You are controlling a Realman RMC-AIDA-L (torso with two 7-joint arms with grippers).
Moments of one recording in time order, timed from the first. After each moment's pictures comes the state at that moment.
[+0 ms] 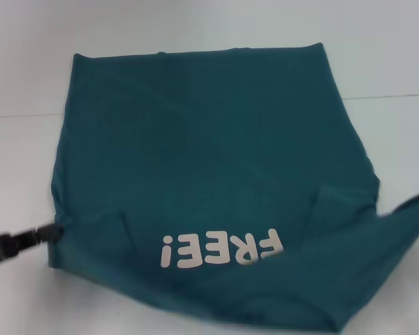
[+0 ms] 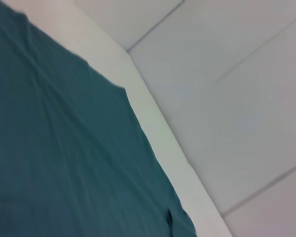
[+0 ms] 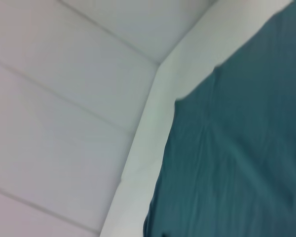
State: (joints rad) left arm -0.29 -2.15 0.48 1.00 2.00 1.78 -2.13; right arm 0.38 1.88 -0.14 -0.62 -2.19 -1.86 2.11
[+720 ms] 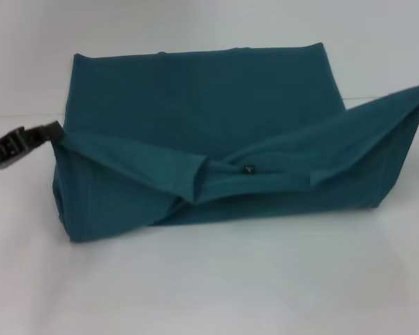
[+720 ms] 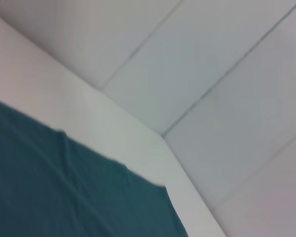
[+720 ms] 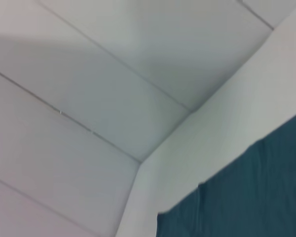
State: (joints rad) left arm -0.53 -2.11 0.45 0.79 1.93 1.38 -2.06; right arm 0.56 1.87 -0.14 -0.57 -2.05 -1.51 2.18
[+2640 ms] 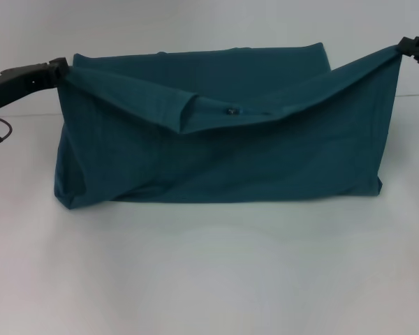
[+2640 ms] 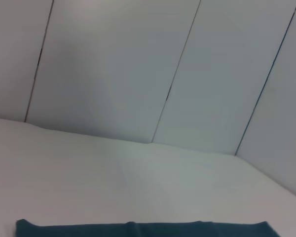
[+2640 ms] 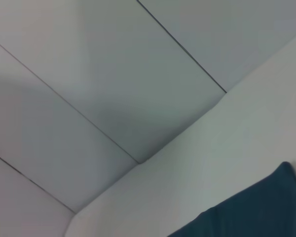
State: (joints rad) left arm -0.81 -2.01 0.48 0.49 1.88 0.89 -1.62; right arm 0.72 1.91 -0.26 -0.51 -1.99 -1.05 2.10
